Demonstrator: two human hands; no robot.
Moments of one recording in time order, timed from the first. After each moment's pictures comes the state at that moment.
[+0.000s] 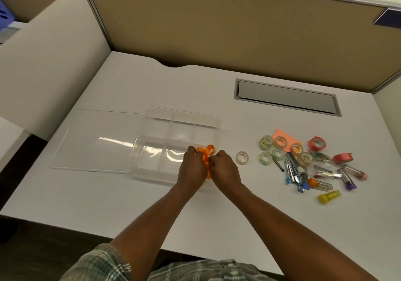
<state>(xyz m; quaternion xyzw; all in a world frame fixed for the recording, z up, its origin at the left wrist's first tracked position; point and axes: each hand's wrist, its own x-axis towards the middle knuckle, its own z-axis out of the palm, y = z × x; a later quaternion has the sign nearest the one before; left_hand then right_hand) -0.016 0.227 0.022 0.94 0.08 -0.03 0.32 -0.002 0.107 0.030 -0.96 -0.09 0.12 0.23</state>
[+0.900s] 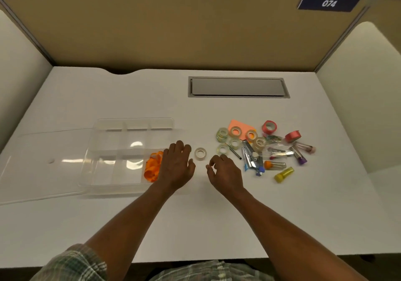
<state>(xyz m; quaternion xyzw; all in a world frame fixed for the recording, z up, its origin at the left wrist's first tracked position) 0.002 0.149 0.037 0.98 -0.14 0.04 0.13 -0.023 -0.032 0.016 -0.98 -0.01 0.02 0.22</state>
